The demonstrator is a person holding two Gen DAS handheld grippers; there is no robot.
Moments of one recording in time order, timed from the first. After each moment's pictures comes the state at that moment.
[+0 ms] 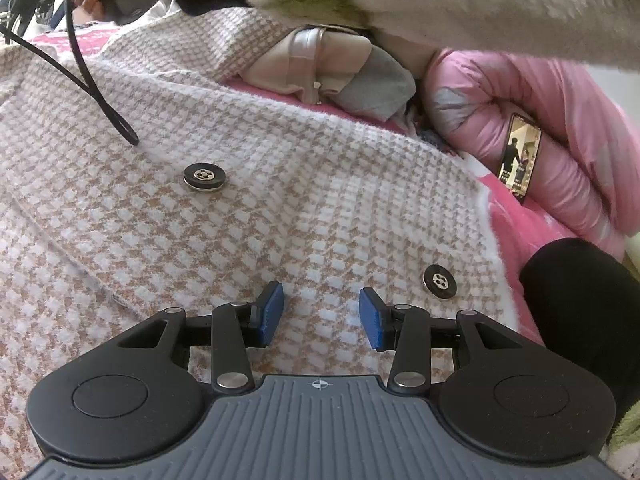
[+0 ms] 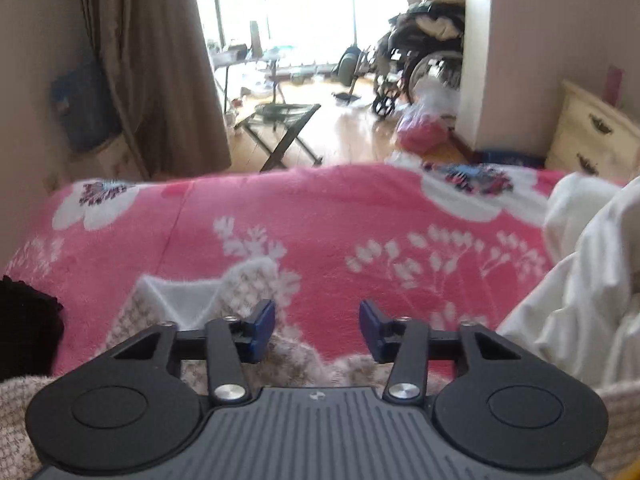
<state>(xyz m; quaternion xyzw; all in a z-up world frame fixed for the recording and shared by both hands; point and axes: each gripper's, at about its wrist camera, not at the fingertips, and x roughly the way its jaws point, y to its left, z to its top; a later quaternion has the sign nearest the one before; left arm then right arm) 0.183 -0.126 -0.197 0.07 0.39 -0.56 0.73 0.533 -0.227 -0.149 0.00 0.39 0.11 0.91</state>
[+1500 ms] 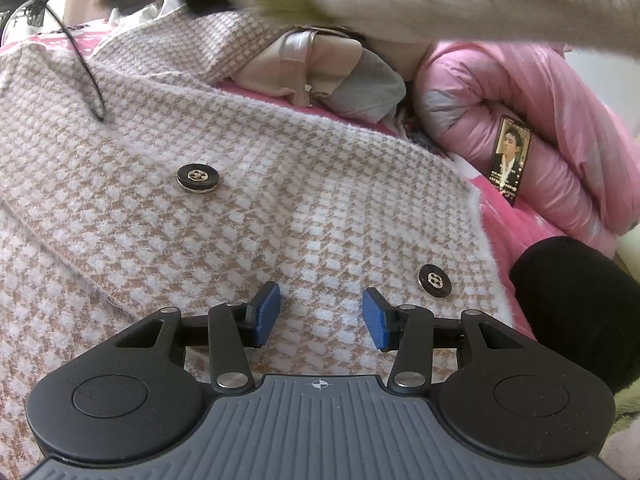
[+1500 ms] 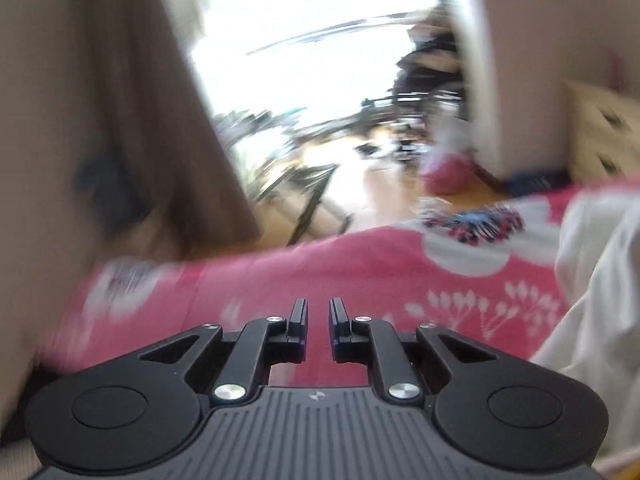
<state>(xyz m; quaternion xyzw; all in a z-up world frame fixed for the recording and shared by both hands) 0.187 -0.123 -0.200 0.06 0.39 -0.58 0.72 0.524 -0.279 -0.114 0.05 0.31 0.18 0.93</state>
